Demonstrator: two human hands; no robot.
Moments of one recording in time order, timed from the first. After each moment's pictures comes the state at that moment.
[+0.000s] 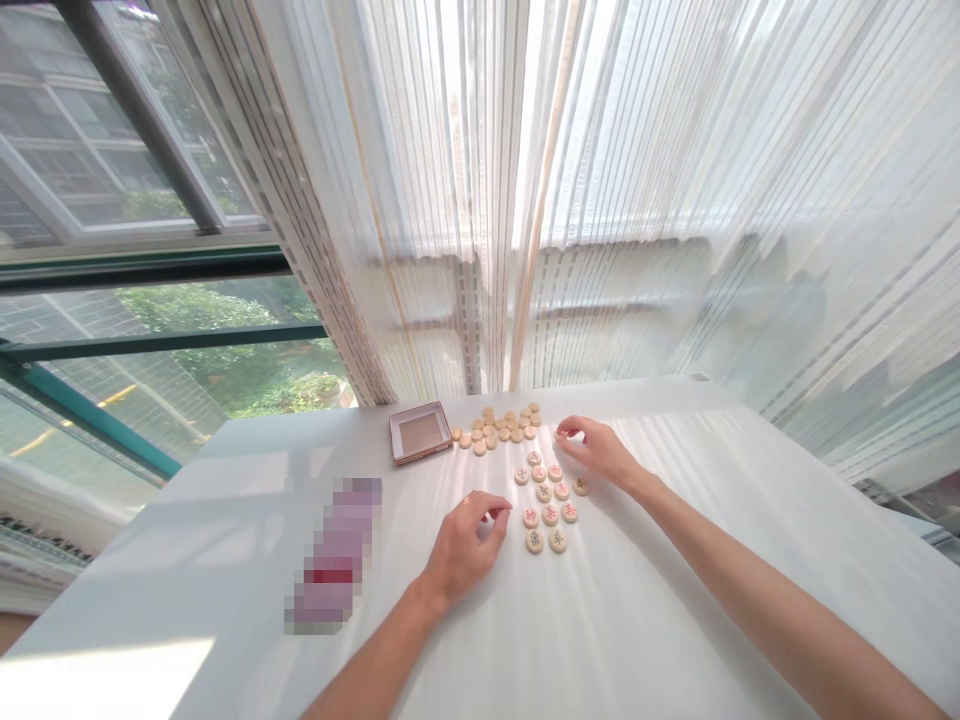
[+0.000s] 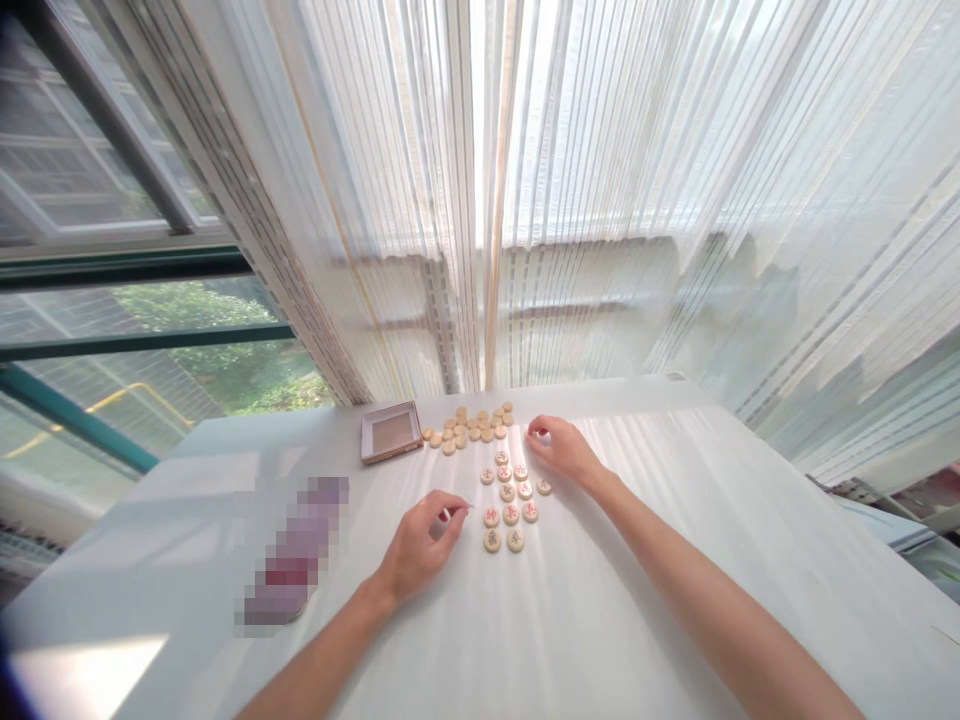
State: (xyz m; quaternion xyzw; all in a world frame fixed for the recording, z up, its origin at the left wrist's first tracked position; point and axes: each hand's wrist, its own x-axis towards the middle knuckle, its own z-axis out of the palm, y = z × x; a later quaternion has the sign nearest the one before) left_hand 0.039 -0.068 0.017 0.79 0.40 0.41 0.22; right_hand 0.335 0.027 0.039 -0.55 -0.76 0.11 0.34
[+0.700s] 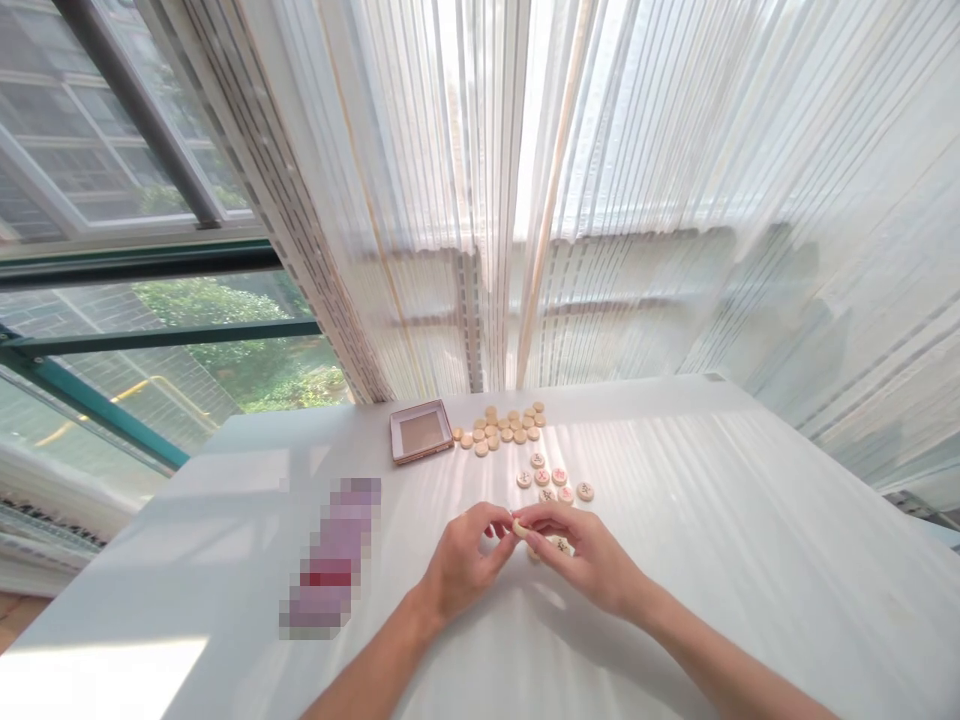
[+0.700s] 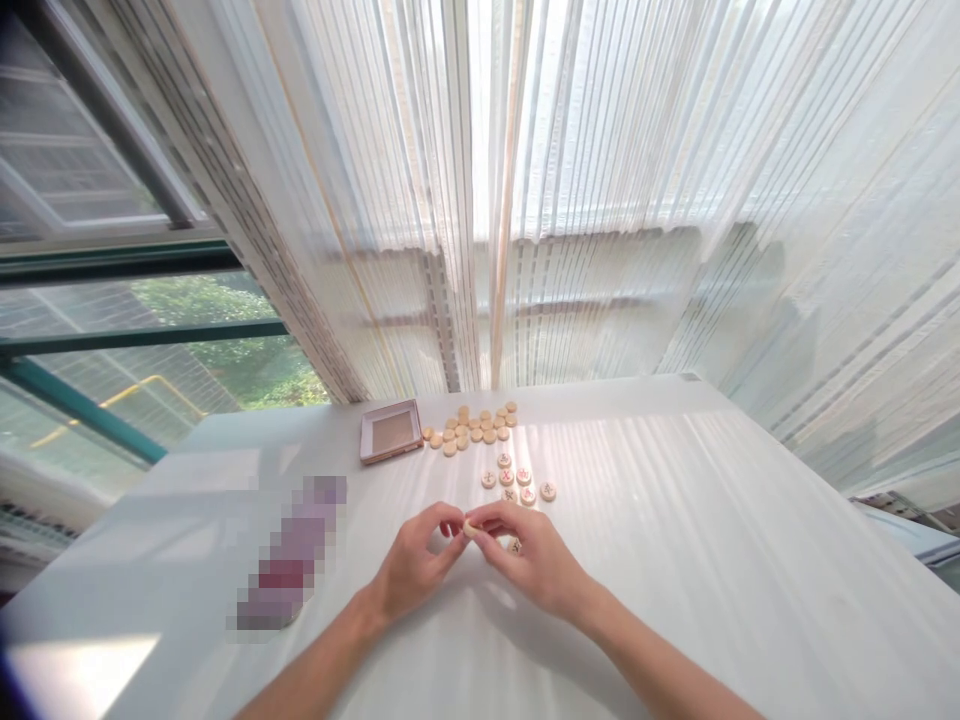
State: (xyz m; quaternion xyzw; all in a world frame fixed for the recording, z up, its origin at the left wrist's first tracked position) left_hand 0.041 -0.072 0.020 0.79 0.36 0.42 0.25; right_hand 0.255 -0.093 0.057 -0.40 -0.70 0.44 0.40
